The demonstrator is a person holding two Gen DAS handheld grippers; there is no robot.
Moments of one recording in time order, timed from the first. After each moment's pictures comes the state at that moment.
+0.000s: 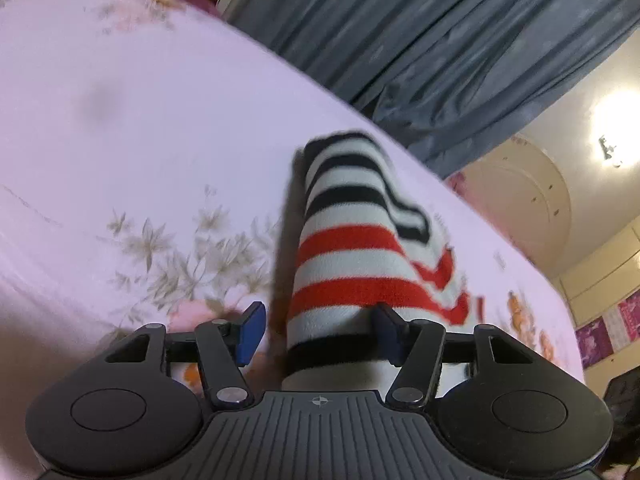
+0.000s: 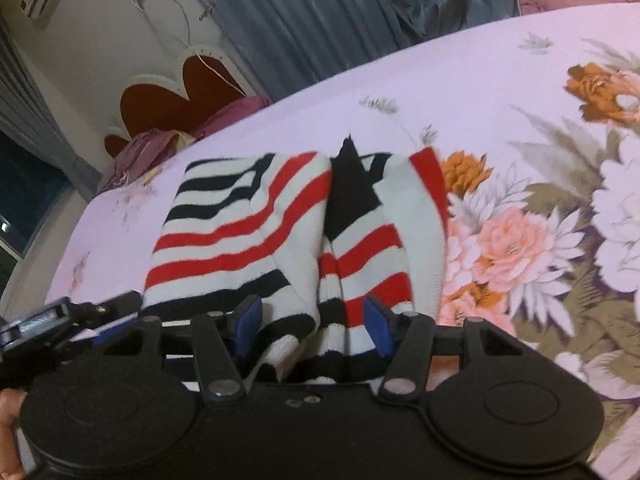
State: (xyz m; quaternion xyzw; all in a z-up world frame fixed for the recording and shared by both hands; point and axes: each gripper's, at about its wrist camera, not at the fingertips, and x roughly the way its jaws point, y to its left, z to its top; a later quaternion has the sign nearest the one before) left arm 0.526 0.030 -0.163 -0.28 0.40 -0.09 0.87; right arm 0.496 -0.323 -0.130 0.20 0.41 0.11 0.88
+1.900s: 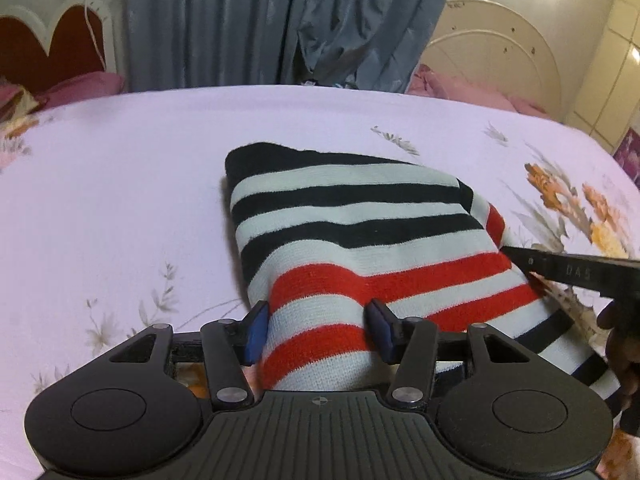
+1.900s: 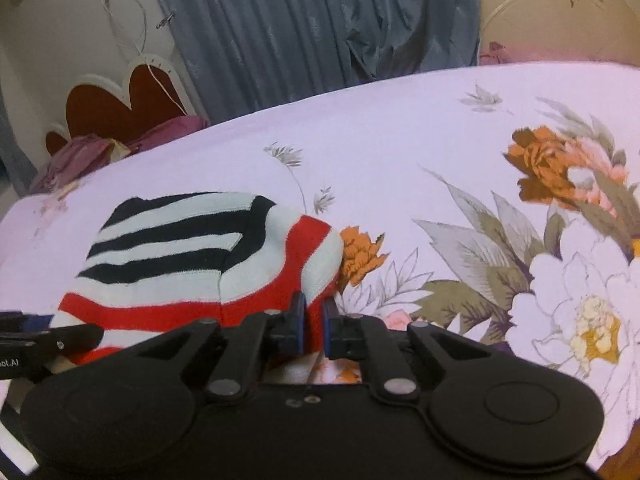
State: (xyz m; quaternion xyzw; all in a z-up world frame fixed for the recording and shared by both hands) left arm 0.582 -0.100 -0.136 -0.01 0.43 -0.14 0.89; right arm 0.531 -0.367 -0.145 0.10 0.38 0.02 0.92
